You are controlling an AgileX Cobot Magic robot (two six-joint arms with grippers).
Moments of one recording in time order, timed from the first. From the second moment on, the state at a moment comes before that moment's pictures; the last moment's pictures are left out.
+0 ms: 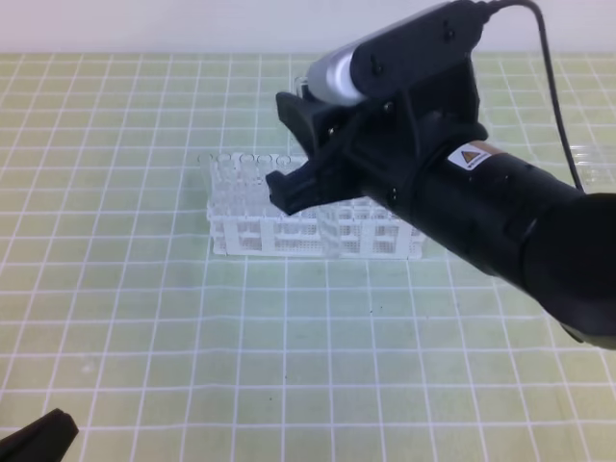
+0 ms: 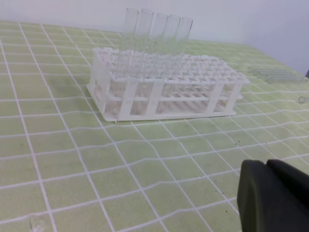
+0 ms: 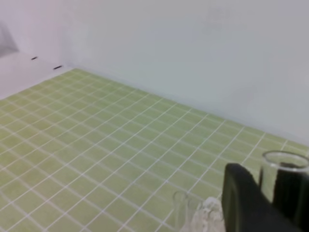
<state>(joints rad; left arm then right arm) -0.61 0.02 0.00 0.13 0.19 -0.34 0.90 1.40 -1.06 0.92 -0.27 -0.85</state>
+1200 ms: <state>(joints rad) -0.61 0.02 0.01 0.14 0.18 -0.34 0.80 1.40 -0.91 0.35 -0.62 -0.29</state>
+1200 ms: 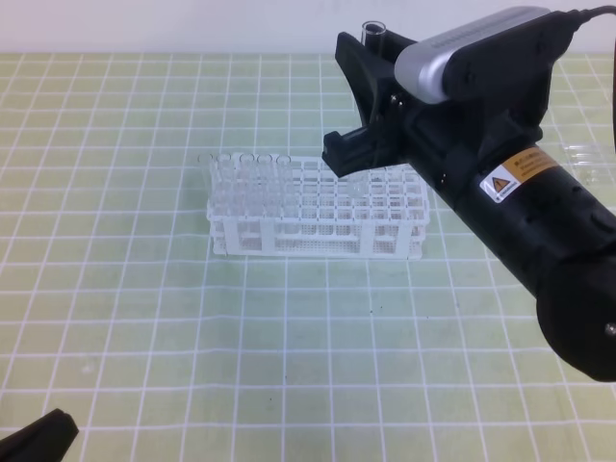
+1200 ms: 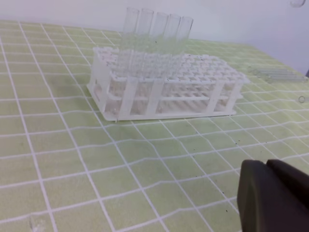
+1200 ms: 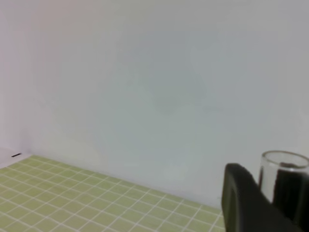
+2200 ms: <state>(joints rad) -0.61 0.02 0.00 0.14 0.19 -0.34 0.79 1.63 -1.05 0.34 -0.67 -0.28</state>
